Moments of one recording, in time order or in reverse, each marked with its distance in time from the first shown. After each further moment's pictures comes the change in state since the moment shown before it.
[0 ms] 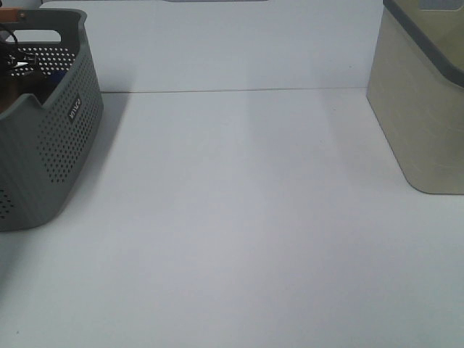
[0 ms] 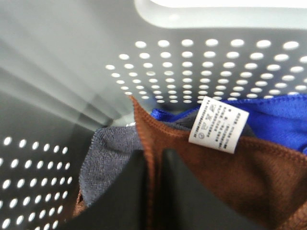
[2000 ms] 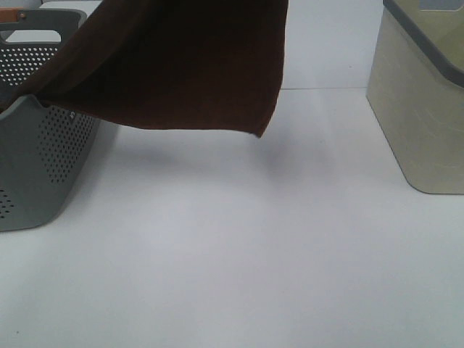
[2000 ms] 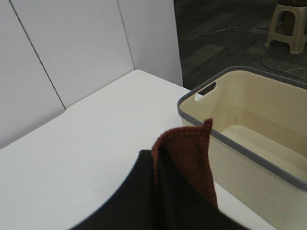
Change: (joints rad) left arm -0.864 -0.597 -0.001 -0.038 -0.058 0.141; right arm 0.000 0.000 0.000 0.045 0.000 0.000
